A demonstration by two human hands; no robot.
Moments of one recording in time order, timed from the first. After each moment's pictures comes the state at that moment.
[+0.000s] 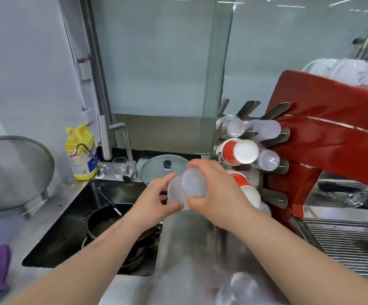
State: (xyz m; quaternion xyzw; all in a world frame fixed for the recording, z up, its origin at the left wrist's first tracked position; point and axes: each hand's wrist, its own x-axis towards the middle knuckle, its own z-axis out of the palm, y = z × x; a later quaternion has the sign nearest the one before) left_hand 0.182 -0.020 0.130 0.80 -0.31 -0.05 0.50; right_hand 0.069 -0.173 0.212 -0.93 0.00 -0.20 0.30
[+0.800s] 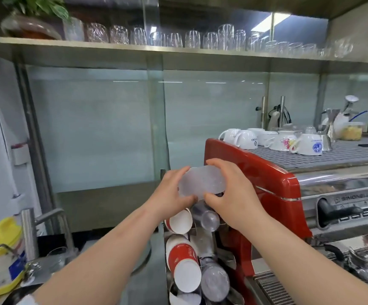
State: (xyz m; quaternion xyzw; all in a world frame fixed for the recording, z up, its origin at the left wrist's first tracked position) left_hand 0.192 -0.217 0.297 0.76 -0.49 0.02 0.42; right_hand 0.019 -0.314 0.323 -0.87 0.09 -0.44 0.21
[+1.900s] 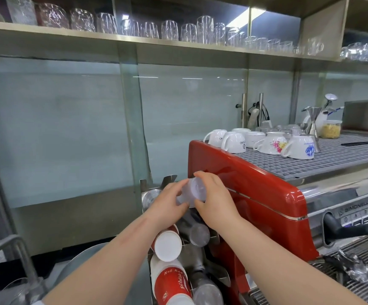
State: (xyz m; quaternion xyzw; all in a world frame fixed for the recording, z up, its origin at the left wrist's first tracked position) left_hand 0.248 -0.295 0.271 0.75 -0.53 -0.02 0.40; right_hand 0.102 -0.379 0.291 -0.87 0.17 -0.40 0.22
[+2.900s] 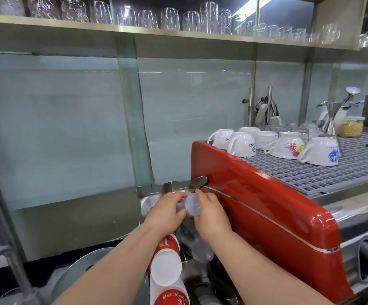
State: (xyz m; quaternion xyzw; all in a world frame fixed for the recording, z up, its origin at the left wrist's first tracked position) left_hand 0.278 -0.325 0.262 0.80 -0.51 0.02 0.32; right_hand 0.162 -0.419 0.250 -0.89 0.28 -0.30 0.22
